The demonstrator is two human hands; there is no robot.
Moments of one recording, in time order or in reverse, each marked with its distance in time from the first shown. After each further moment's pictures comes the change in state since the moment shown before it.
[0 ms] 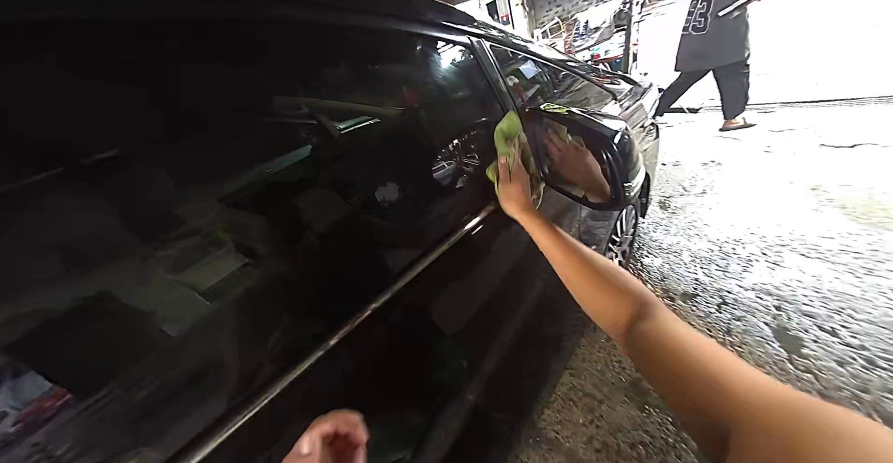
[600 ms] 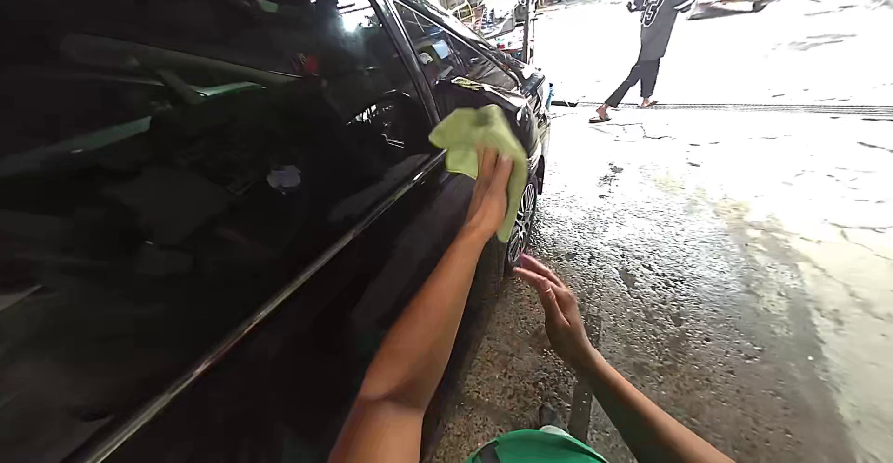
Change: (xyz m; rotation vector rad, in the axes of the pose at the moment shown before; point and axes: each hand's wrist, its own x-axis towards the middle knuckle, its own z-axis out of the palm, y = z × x) left_hand 0.230 -0.018 0.373 -0.164 -0.370 0.080; right_hand -0.256 0.040 -0.223 0.070 -0.181 0.049
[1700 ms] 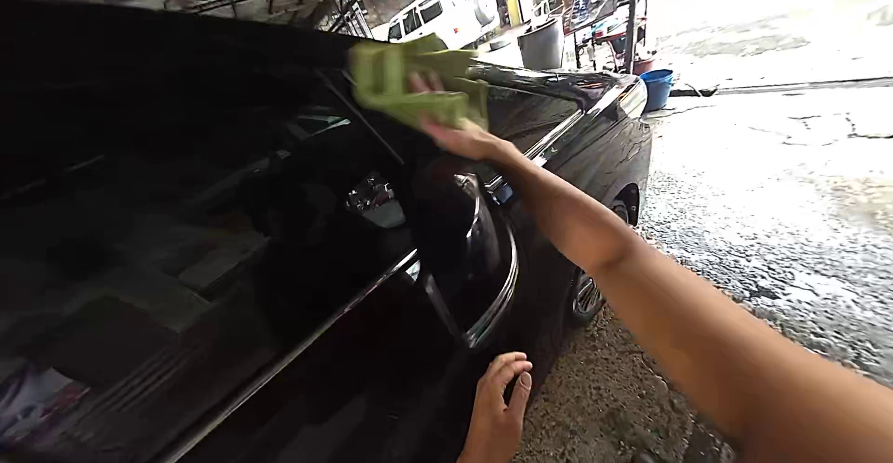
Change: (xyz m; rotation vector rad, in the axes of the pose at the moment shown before) left_hand -0.077 -0.169 0.040 0.529 -0.058 -0.334; right_hand 0.516 0.006 0.035 0.119 -0.377 -0.525
